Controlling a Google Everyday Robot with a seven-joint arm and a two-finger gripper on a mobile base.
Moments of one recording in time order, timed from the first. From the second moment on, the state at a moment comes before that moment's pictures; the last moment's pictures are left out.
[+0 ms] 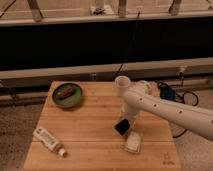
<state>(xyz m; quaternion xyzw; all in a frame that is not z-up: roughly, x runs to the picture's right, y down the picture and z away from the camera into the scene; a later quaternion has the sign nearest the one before) 0.125 0.190 0.780 -0.27 -0.20 -0.44 0.83</state>
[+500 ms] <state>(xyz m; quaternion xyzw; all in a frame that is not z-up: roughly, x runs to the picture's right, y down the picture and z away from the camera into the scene) 0.147 0.203 0.763 -0.27 -0.21 -0.43 0.84</state>
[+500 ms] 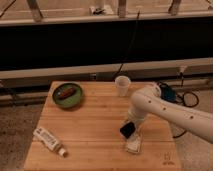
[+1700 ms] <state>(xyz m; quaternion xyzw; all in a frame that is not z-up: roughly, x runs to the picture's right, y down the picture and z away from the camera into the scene) 0.178 0.223 0.754 -0.27 -0.22 -0.43 0.84</state>
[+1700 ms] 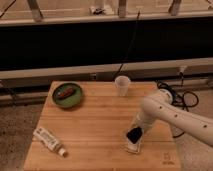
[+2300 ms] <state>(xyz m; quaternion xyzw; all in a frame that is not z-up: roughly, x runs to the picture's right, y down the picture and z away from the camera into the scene) 0.185 0.226 0.753 -0.27 -0.22 -0.43 0.83</state>
